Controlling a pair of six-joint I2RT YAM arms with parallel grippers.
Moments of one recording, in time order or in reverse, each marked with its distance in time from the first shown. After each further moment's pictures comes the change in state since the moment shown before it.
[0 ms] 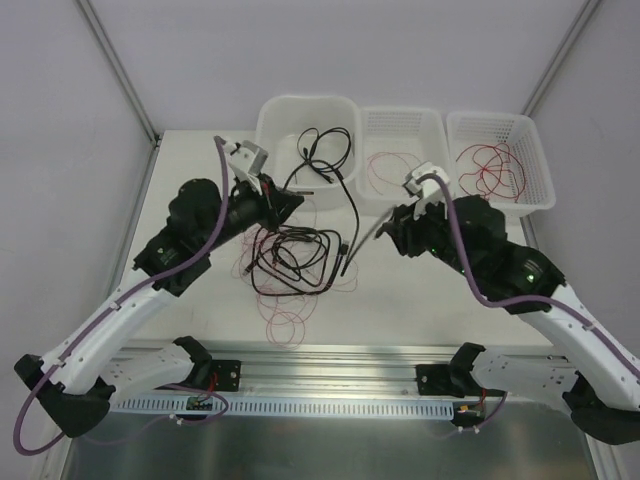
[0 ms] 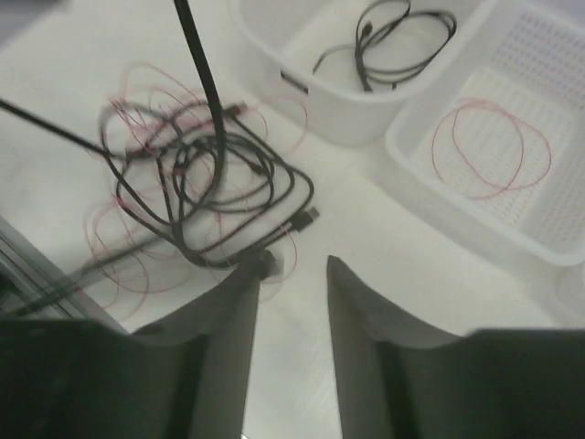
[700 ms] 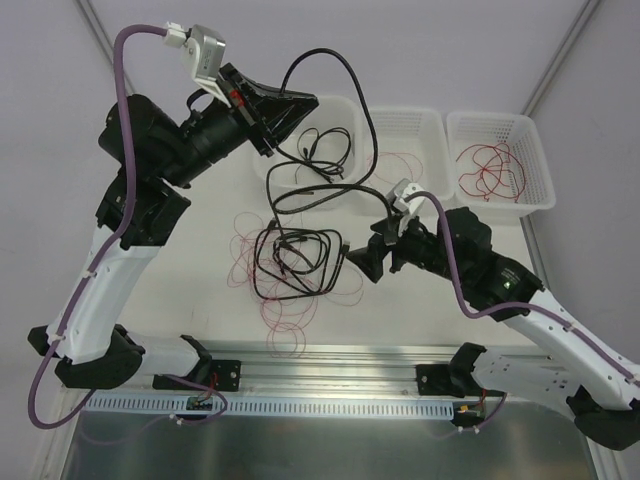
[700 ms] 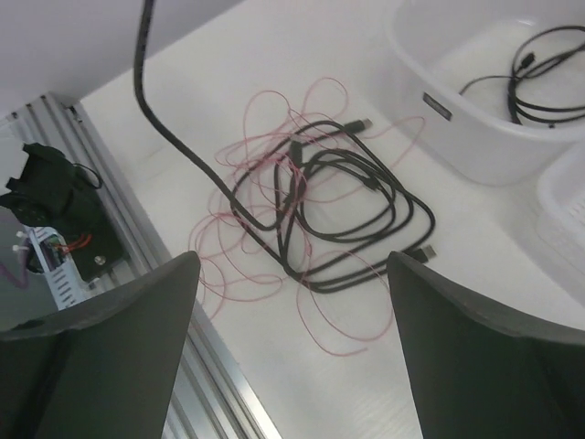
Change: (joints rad) left arm 0.000 0.322 0.882 -0.061 0.194 -0.039; right arm 0.002 -0.027 -0.233 0.220 -0.298 0.063
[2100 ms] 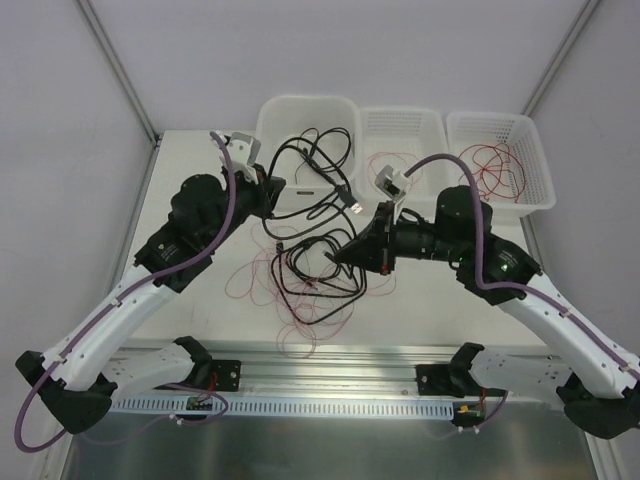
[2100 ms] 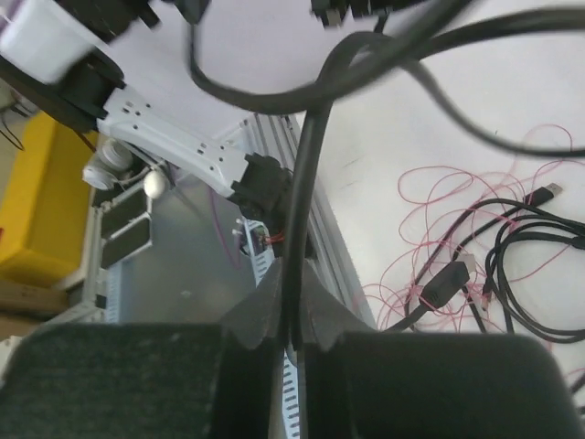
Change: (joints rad) left arm 0.000 -0.292 -0.740 0.024 -0.449 0.138; right arm -0.012 0.113 0.138 0.047 -0.444 0.267
